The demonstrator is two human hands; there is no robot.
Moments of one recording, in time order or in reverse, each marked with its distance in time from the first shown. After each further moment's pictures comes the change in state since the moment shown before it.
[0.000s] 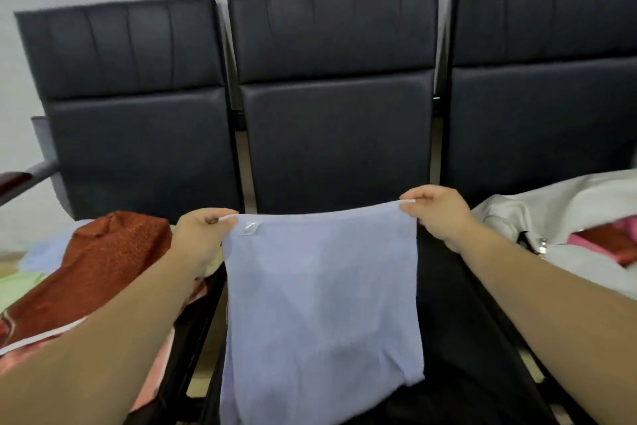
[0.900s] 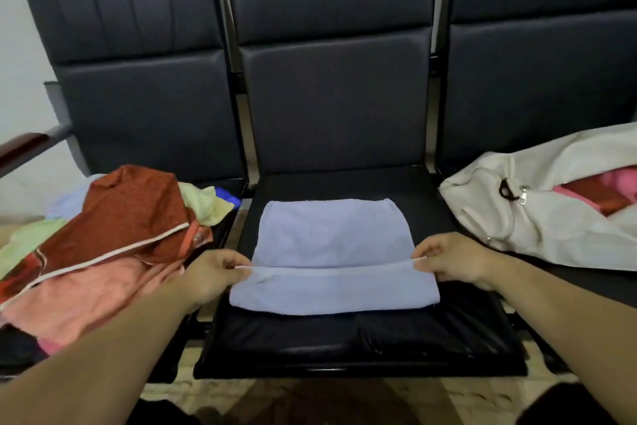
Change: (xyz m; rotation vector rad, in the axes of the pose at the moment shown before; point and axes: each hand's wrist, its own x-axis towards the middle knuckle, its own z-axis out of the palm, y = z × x) left_hand -0.099 -0.094 -0.021 0.393 -0.453 -0.040; right_hand -0.088 0.118 -0.027 -0.081 -0.490 0.270
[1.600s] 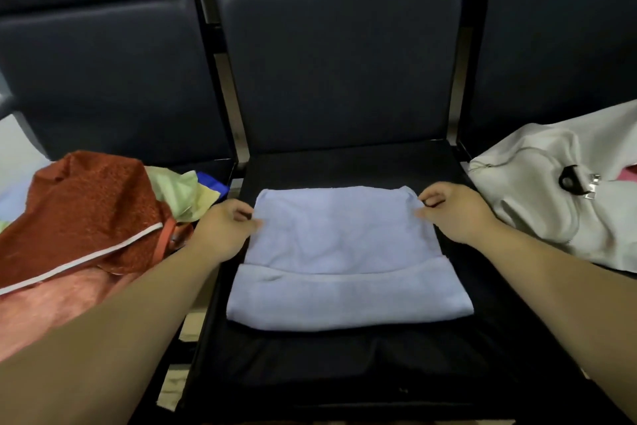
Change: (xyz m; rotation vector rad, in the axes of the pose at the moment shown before) left_hand 0.103 0.033 0.014 0.205 0.259 -0.073; right_hand 0.095 -0.026 -0.002 -0.368 0.403 -0.135
